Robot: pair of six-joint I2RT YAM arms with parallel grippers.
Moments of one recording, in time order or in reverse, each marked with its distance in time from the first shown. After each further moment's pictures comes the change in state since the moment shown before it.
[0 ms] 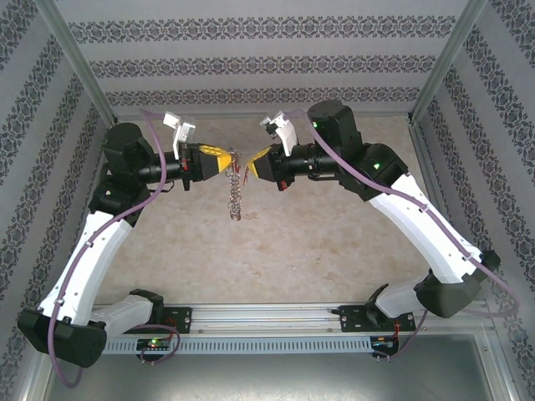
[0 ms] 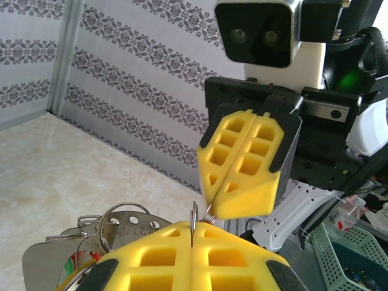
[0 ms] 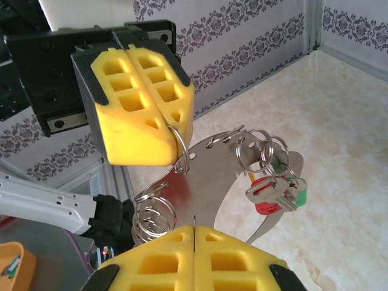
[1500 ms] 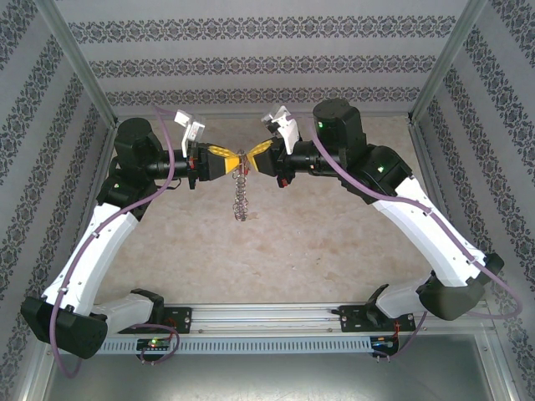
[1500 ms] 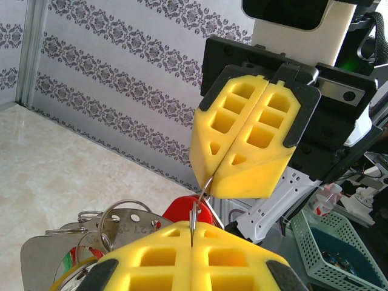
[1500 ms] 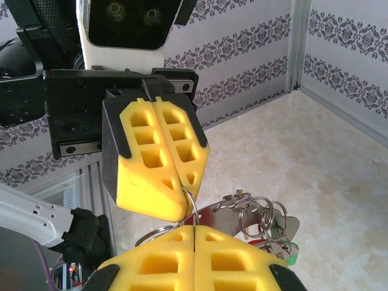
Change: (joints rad) left arm -0.035 0.055 0.024 0.013 0.046 -0.003; right arm 0.006 -0.026 -0.011 0.083 0.051 -0.081
